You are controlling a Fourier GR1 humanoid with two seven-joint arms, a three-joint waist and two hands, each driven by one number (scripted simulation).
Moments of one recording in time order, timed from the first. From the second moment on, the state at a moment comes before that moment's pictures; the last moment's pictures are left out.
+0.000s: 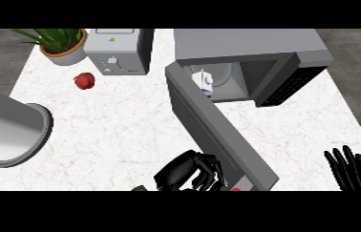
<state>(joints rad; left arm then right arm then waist) -0.20 0.01 -0.73 -1.28 -0.10 -0.07 -0.21 0.40 -0.28 -0.14 -1.59 -0.30 0.52 -0.61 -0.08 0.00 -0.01</state>
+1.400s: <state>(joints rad) -0.76 0.00 -0.92 -1.01 0.40 0.59 -0.20 0.45 -0.38 -0.05 -2.08 -0.55 0.51 -0.27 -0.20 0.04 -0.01</state>
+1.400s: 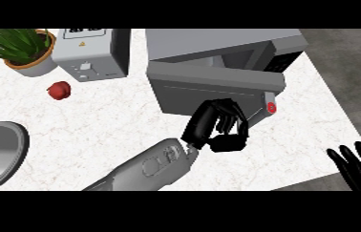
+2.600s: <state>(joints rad) -0.89 0.00 -0.84 -0.86 0.75 0.57 -0.36 0.41 -0.45 -0.10 -2.18 -0.69 0.45 -0.15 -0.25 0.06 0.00</state>
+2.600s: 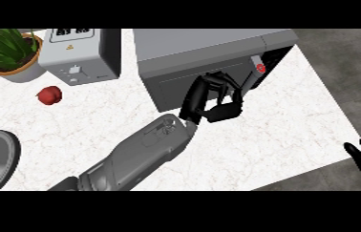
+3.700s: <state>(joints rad) -0.90 0.00 -0.86 -0.85 0.87 0.63 -0.53 0.38 -0.51 -0.09 -2.25 -0.79 0.50 -0.11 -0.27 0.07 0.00</state>
